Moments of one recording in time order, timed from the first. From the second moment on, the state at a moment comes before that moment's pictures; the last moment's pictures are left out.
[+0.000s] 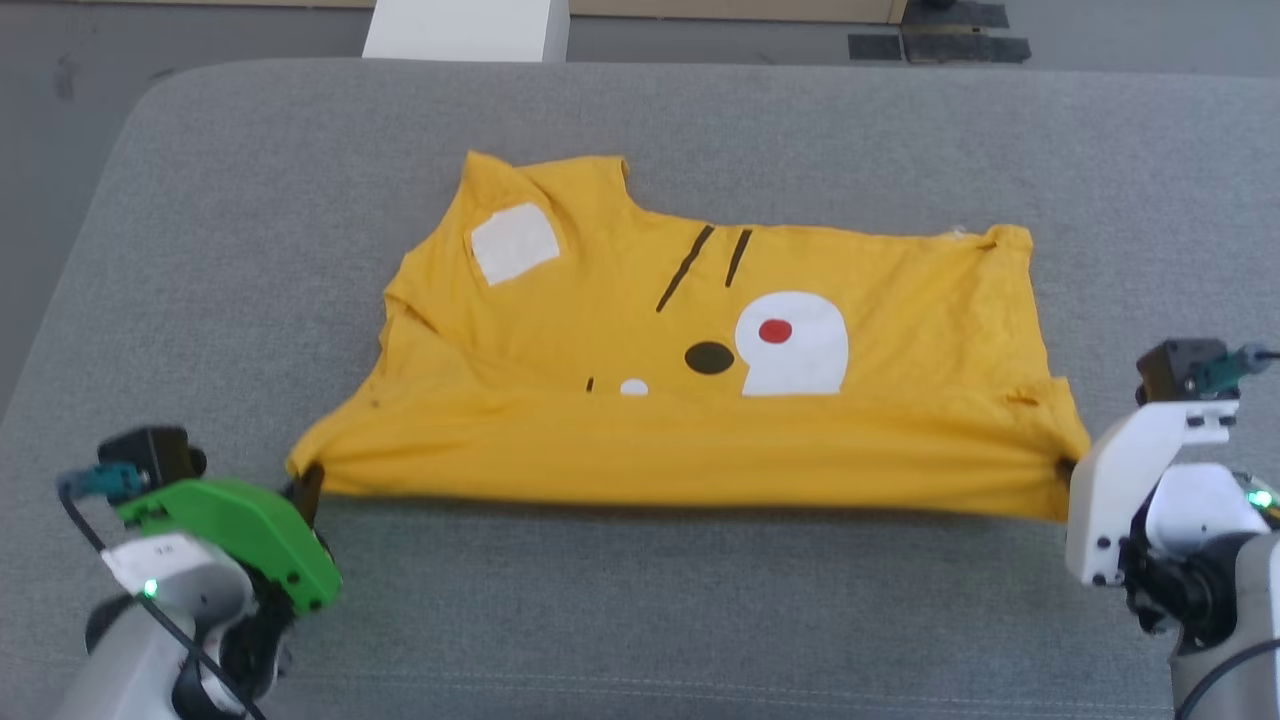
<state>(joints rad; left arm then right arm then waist) -0.22 0.51 -0.32 0.15 -0.99 0.26 0.23 -0.24 -0.10 -0.18 0.06 0.14 0.13 0.89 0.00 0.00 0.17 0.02</state>
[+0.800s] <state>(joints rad) -0.17 0.57 -0.29 0.08 -0.99 0.31 0.22 -0.17 -0.07 -0.27 0.05 0.18 0.13 0.77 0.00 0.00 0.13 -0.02</state>
